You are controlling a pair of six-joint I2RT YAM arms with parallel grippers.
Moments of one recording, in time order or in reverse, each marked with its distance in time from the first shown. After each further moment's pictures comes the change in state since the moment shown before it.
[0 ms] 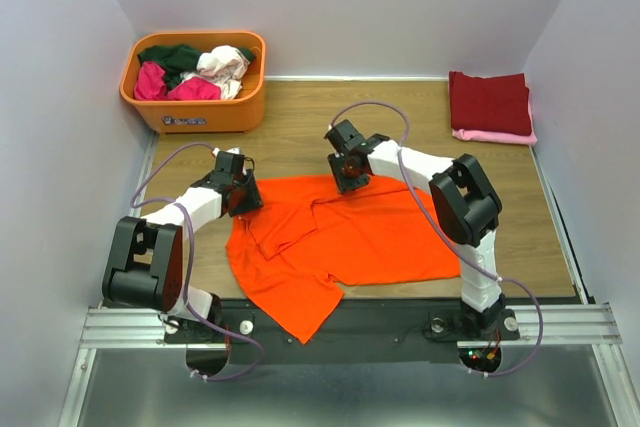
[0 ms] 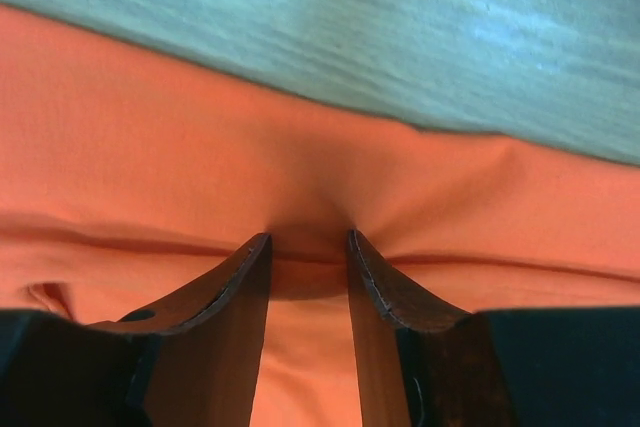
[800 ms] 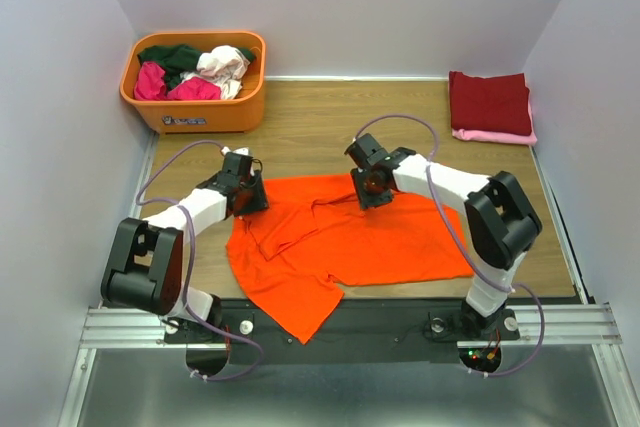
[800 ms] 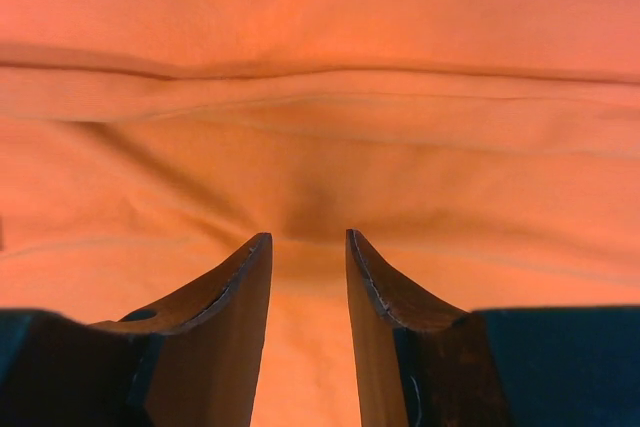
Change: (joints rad) left arm -0.040 -0.006 0.000 0.003 -0.019 0.014; right arm -0.003 -0.250 -0.297 -0.059 0.027 0.079
